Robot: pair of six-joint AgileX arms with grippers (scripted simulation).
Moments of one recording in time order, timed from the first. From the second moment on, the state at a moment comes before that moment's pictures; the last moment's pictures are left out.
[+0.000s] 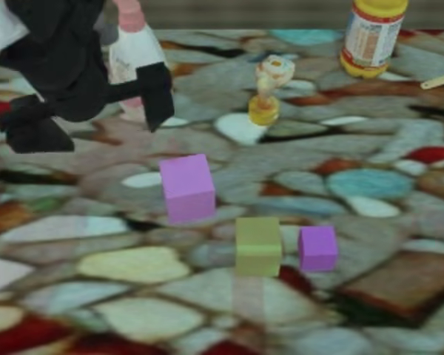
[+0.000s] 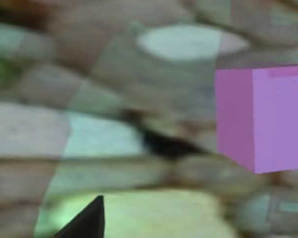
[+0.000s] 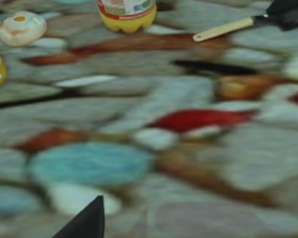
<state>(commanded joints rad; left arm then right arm) -0.40 1.69 1.44 -1.00 0.01 -0.55 0.17 0.46 0.40 -0.38 0.14 0.12</state>
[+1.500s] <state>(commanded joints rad) -0.52 2.33 1.75 -0.99 0.00 -0.74 0.01 0.00 0.00 0.00 0.00 0.00</state>
